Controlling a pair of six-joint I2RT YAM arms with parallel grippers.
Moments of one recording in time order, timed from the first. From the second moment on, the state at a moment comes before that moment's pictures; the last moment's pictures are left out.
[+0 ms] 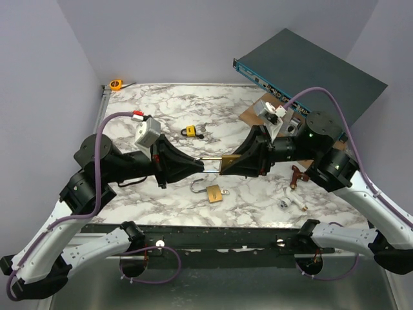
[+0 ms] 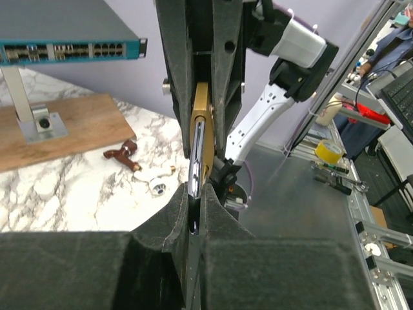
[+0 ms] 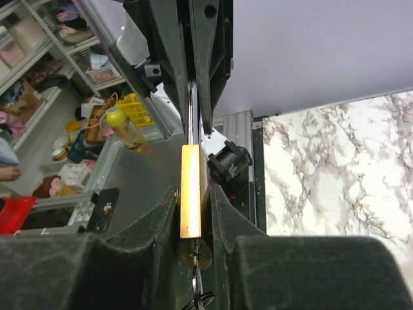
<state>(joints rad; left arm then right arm) -0.81 0.80 1.24 -0.34 0.64 -0.34 0.85 1.05 1.29 -0.18 -0.81 0.36</state>
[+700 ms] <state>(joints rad) -0.82 0.80 1.05 -0.47 0.65 -0.36 0.92 1.14 1.31 -0.14 -0.58 0.37</state>
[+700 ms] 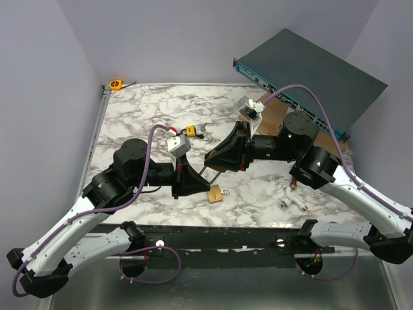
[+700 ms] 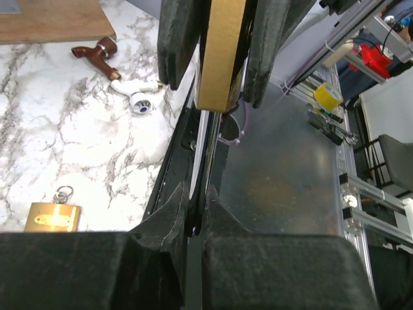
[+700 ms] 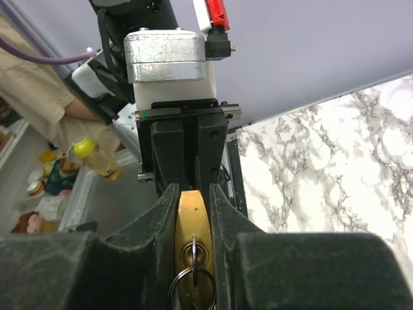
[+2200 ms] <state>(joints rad) -0.66 0.70 0.88 0.03 0.71 -0.71 0.94 1.01 1.15 0.10 -0.32 0.47</state>
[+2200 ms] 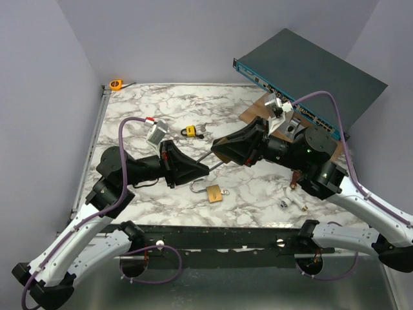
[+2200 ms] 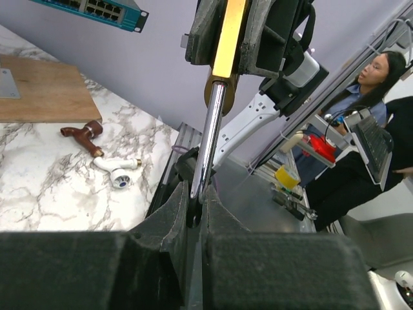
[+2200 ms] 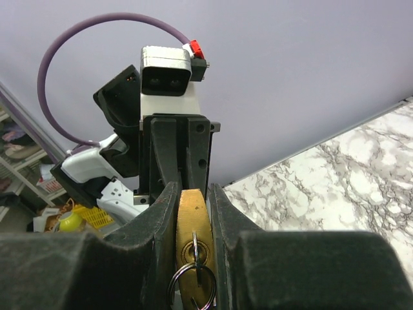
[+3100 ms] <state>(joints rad) -0.63 0.66 0.81 0.32 0.49 -0.81 0.93 0.98 1.06 0.21 -0.30 0.56</state>
